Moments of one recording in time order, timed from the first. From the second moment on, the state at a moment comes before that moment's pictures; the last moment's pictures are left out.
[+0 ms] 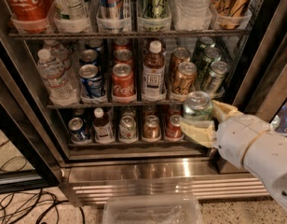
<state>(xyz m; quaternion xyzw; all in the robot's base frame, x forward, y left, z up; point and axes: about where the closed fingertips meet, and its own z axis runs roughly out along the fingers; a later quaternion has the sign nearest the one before) 0.456 -0.153 0.884 -0.27 0.75 0.04 0.60</state>
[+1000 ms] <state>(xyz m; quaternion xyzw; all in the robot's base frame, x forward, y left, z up) 0.416 -0.074 0.891 -0.39 0.71 0.22 0.55</state>
